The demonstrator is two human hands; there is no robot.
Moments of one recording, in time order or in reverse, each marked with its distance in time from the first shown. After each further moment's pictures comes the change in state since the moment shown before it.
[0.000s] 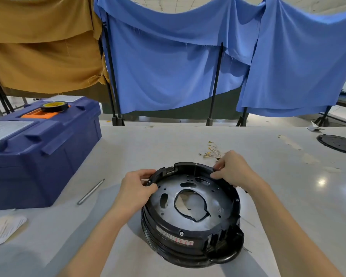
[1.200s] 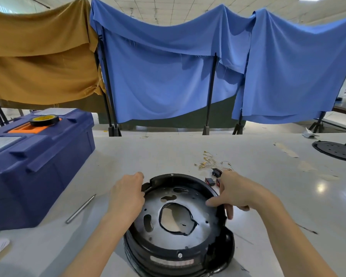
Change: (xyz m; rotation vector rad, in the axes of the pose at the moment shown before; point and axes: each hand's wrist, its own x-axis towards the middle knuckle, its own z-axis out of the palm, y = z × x) left_hand 0.023 0.018 0.004 0.889 0.105 0.133; right_hand -0.018 0.006 -0.016 -0.097 -0.302 -0.019
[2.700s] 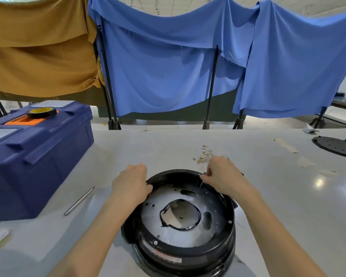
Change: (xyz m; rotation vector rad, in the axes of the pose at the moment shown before) left_hand 0.006 0.015 -0.011 -0.010 -0.212 -0.024; right_hand 0.024 -0.012 0.012 -0.223 0.407 -0.150
